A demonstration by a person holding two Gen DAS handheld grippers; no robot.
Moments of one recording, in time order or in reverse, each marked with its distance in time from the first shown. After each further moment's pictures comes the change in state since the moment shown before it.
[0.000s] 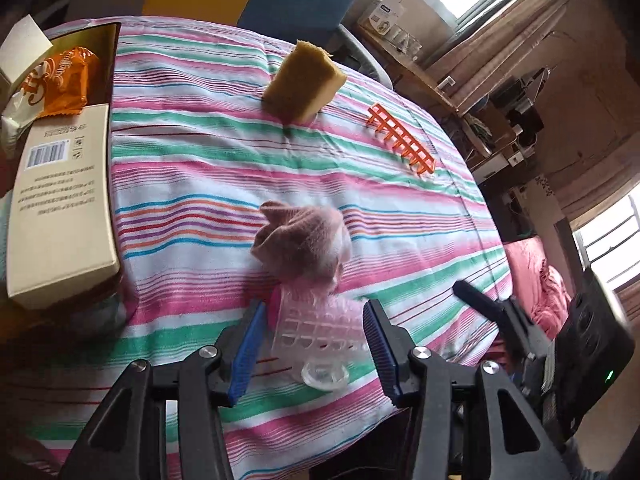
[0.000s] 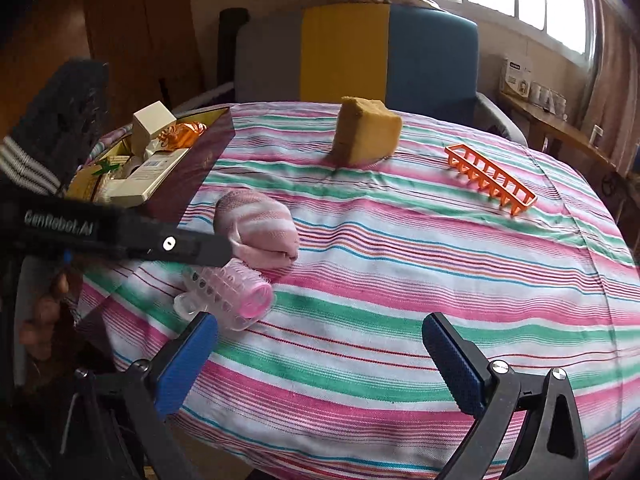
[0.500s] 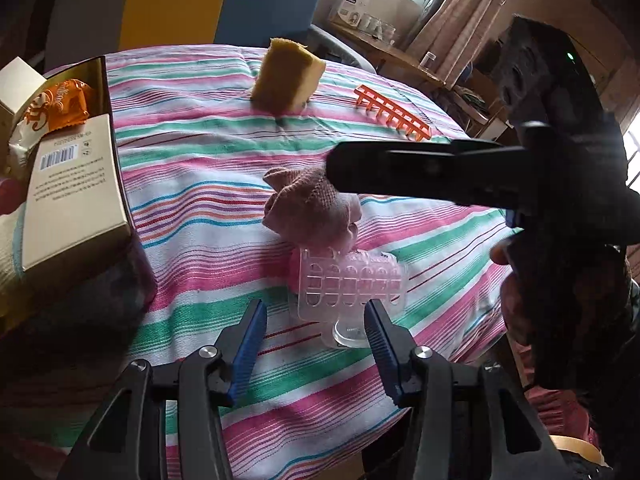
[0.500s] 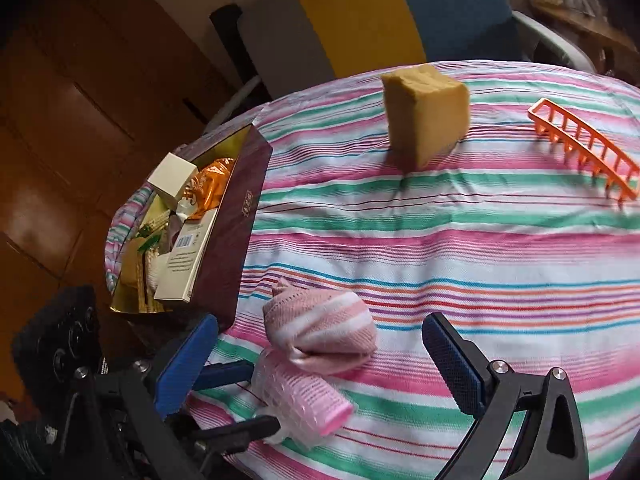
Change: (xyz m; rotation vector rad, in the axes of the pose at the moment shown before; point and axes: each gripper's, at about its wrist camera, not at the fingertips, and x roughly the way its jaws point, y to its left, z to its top) left arm 0.001 -0.002 -0.017 0.151 -0.034 0.031; right arm 0.069 -0.003 0.076 0.169 0.192 0.359
